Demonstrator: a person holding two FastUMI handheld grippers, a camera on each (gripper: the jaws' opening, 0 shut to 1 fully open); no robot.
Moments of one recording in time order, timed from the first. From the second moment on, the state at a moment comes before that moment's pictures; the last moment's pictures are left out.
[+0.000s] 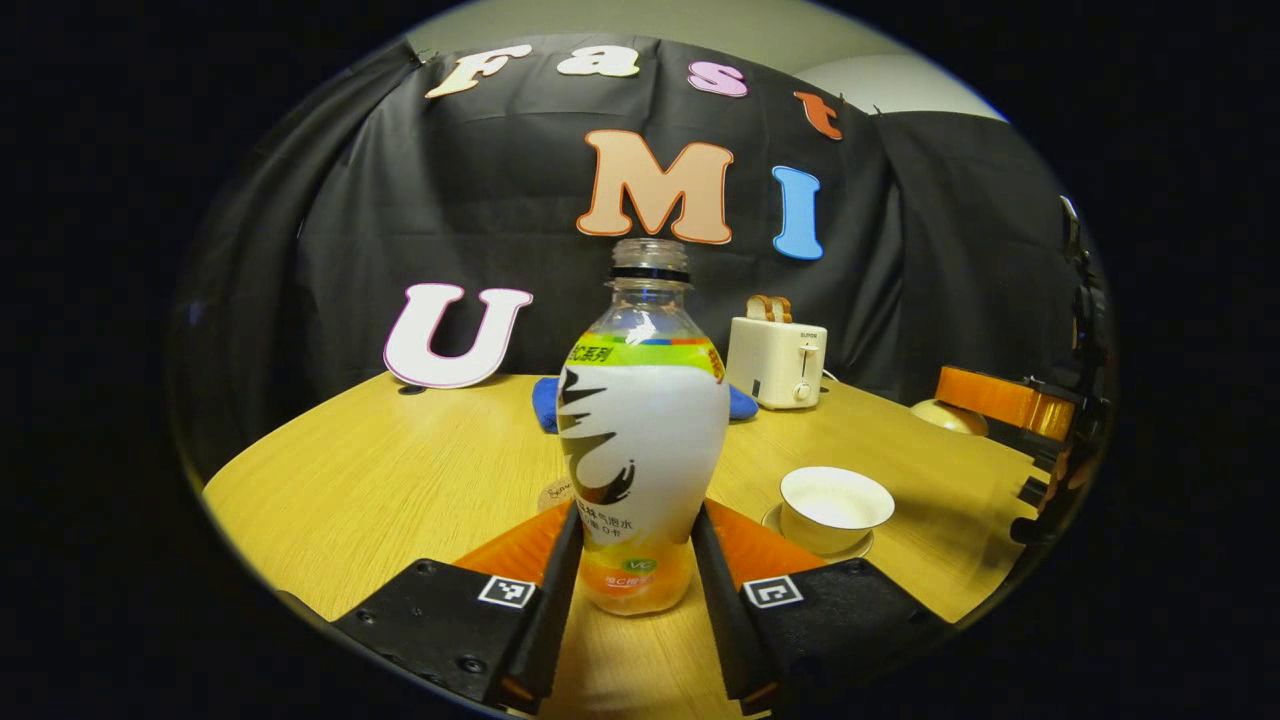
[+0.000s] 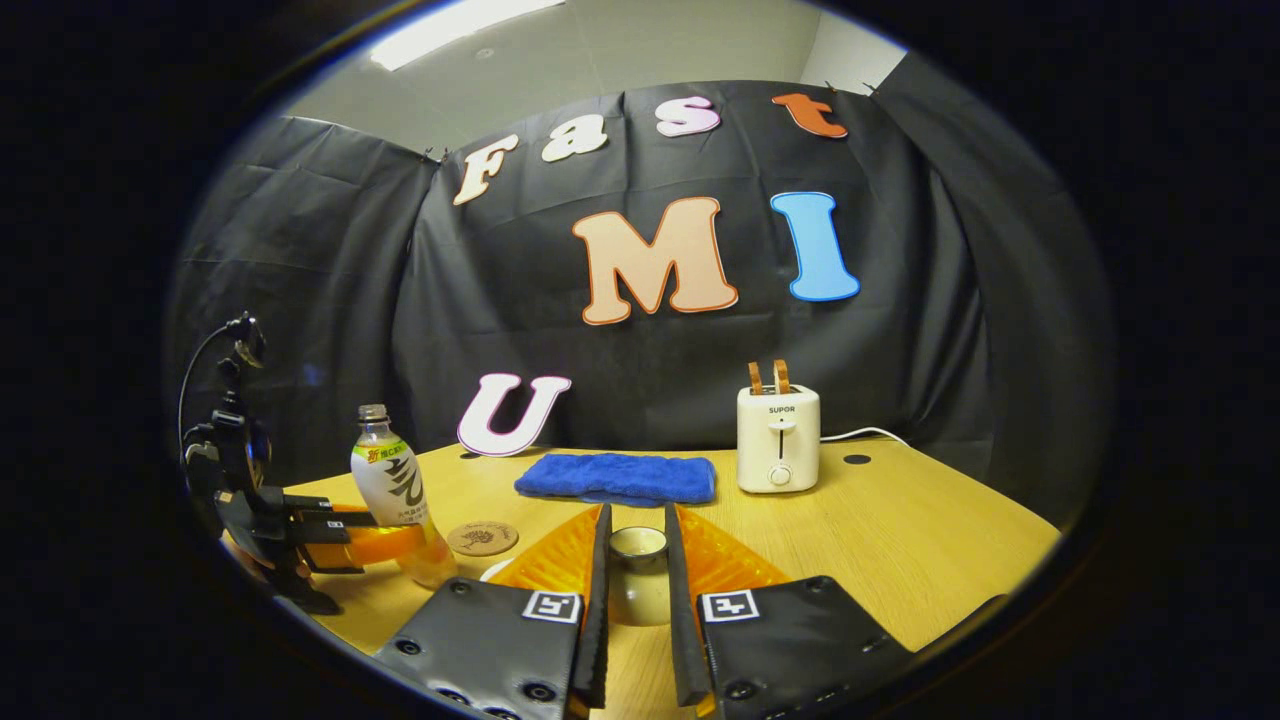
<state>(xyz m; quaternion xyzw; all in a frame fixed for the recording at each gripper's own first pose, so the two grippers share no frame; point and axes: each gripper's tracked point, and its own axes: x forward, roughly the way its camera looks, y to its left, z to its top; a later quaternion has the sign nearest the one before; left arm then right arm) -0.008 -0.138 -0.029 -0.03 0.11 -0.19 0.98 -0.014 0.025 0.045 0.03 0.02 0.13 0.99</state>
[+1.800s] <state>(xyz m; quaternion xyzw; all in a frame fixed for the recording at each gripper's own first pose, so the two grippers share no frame) 0.017 -0.125 -0.030 0.52 0.06 -0.13 0.85 -0.014 -0.006 0.064 0.06 0.01 0.12 0.99</state>
